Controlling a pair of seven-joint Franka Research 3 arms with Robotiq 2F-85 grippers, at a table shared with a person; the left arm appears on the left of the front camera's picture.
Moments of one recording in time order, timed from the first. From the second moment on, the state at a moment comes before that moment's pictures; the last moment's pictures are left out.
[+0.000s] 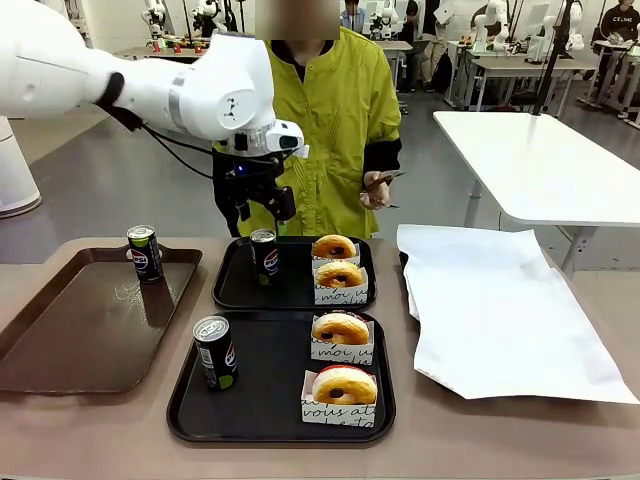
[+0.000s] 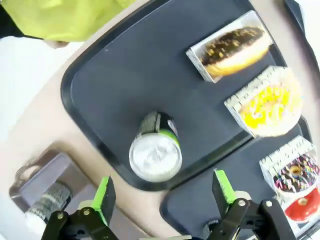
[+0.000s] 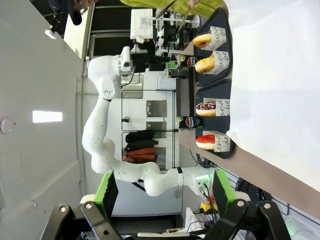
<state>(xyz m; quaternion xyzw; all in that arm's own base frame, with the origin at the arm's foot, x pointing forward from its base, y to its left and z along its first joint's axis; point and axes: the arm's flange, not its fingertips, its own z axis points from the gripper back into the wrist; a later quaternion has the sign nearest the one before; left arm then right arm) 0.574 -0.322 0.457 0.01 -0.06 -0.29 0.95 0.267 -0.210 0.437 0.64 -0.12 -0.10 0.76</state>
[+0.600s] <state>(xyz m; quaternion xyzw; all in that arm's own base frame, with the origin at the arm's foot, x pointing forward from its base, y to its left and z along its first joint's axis) 0.530 -0.299 0.471 0.02 -0.07 -0.28 0.96 0.267 -0.210 0.437 0.64 -0.12 -0.10 0.76</state>
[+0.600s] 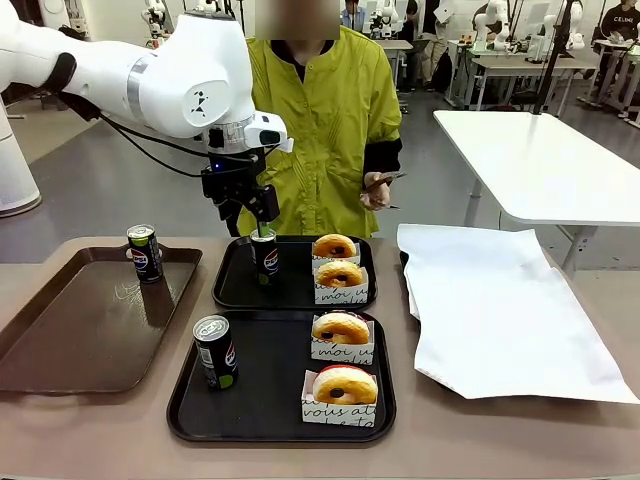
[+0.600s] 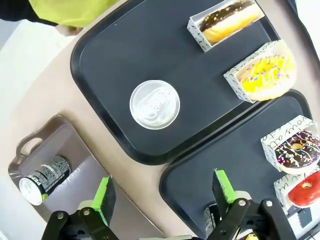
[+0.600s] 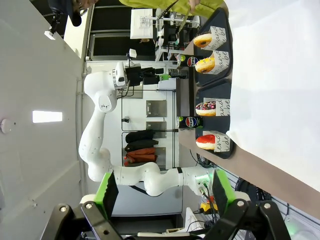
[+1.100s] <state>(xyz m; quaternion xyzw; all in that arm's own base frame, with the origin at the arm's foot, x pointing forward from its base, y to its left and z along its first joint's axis) 0.532 -0.305 0.476 0.01 -0.07 -0.28 0.96 0.267 -0.210 0.437 0.64 -0.12 -0.10 0.76</state>
